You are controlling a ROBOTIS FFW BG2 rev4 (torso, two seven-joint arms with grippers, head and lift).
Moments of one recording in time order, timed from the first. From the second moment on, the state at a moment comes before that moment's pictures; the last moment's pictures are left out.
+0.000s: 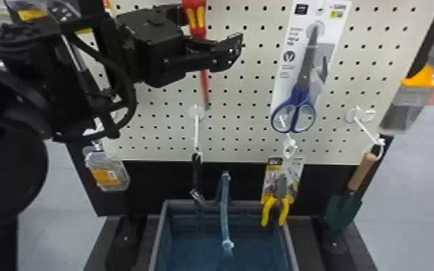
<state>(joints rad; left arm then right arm) -0.43 0.16 -0.13 -2.38 0.26 1.01 -0.55 0.78 -0.10 0.16 -2.13 0.02 -0.07 -0.04</state>
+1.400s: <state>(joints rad) -0.46 0.17 -0.15 -2.38 0.20 1.02 -0.55 0.78 -0.11 0.16 -2.12 0.02 -0.07 -0.04</state>
